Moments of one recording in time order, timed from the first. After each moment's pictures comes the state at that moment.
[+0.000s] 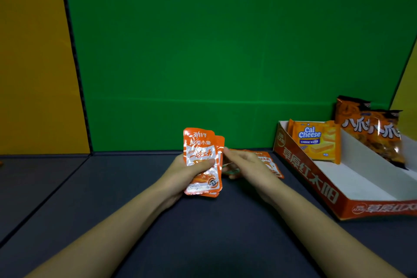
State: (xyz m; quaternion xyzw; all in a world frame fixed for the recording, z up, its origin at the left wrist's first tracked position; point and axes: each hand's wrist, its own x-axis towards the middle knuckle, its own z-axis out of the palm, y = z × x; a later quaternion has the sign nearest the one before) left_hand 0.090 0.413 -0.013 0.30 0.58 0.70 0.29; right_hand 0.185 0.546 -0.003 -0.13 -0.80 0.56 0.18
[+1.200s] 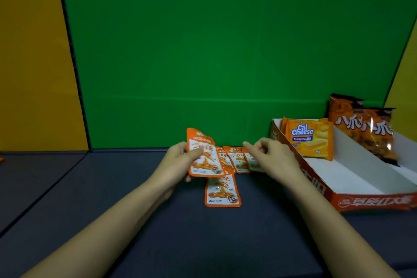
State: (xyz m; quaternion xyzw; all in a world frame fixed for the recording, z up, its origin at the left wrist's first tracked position) left_hand 0.104 0.414 0.001 0.33 0.69 0.62 0.17; right_hand 0.222 0.589 0.010 -0.27 -0.88 0.24 0.30
